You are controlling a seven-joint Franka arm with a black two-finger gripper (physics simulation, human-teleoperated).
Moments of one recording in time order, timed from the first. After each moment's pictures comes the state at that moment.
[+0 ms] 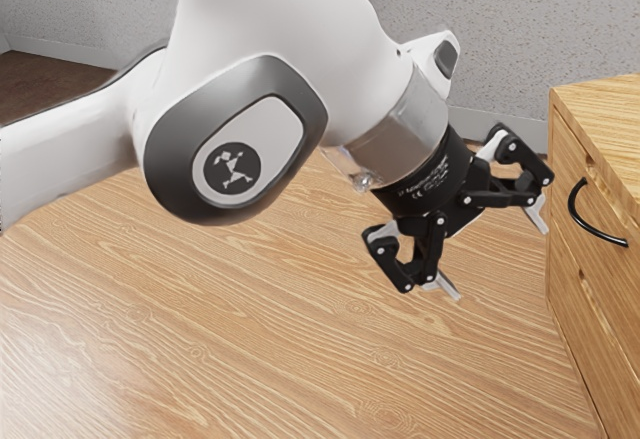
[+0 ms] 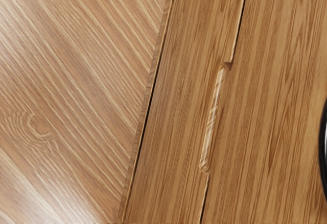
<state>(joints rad) -0.49 -0.09 0.00 -1.66 -0.10 2.04 -1.38</state>
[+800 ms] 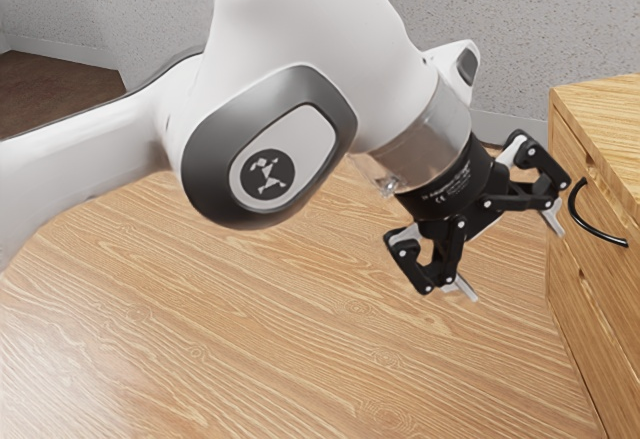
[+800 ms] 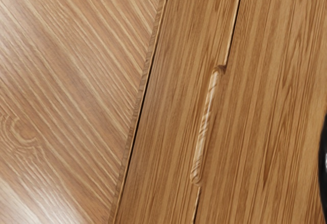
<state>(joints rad) -0.49 -0.04 0.00 -1.63 -0.10 2.06 -1.38</state>
